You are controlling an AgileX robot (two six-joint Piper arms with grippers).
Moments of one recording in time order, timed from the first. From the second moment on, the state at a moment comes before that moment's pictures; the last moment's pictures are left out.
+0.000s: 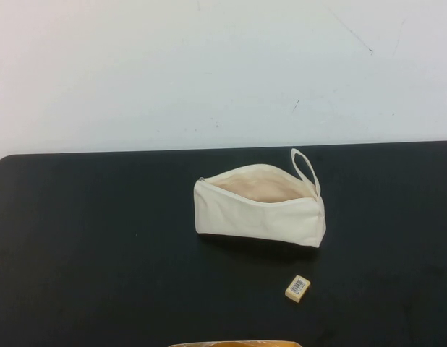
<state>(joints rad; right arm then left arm) -0.04 -0.01 -0.09 -0.03 -0.26 -0.07 -0.05 -0.01 0.02 0.00 0.37 0.03</state>
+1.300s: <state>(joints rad) 0.49 1.45 -0.83 0.32 0.55 -0.66 -0.05 -0.01 0.02 0.00 0.37 0.05</state>
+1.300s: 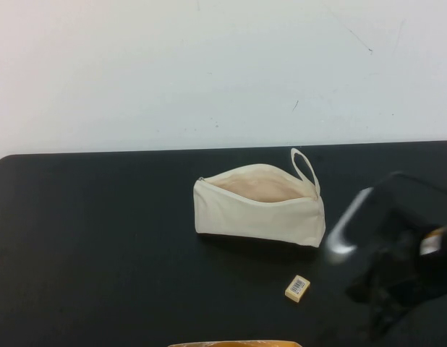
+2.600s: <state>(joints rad) 0.56 1.92 -1.07 0.40 0.43 -0.70 -0.05 -0.01 0.02 0.00 0.37 0.05</state>
